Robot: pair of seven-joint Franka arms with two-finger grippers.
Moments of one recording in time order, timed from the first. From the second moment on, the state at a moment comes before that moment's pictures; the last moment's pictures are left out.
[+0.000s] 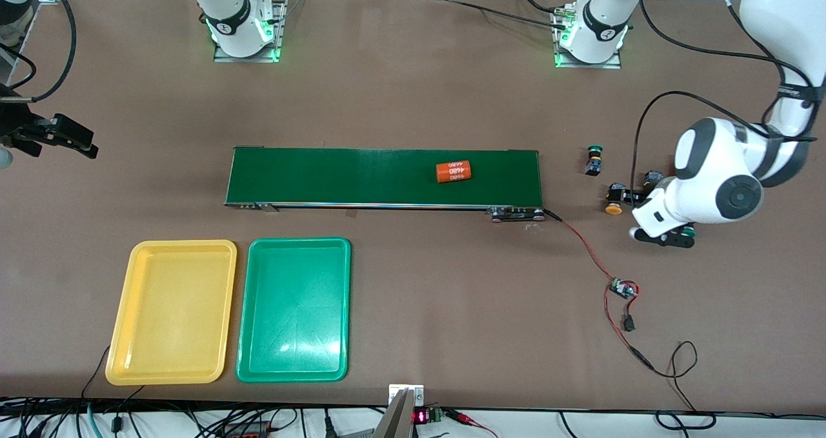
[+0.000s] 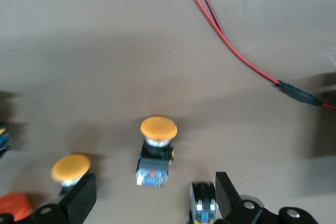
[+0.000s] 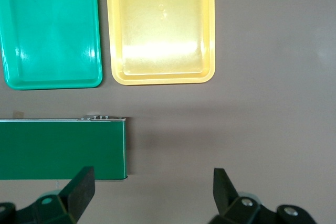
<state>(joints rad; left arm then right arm) 0.47 0.45 -0.50 -1.99 0.23 2.10 -0.04 0.07 0.05 -0.14 -1.63 -0.02 1.70 -0.05</state>
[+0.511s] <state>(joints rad) 0.51 0.43 -0.50 -2.20 0.23 2.36 -0.04 0.08 0.05 -0.14 -1.63 -0.02 1.72 -0.05</state>
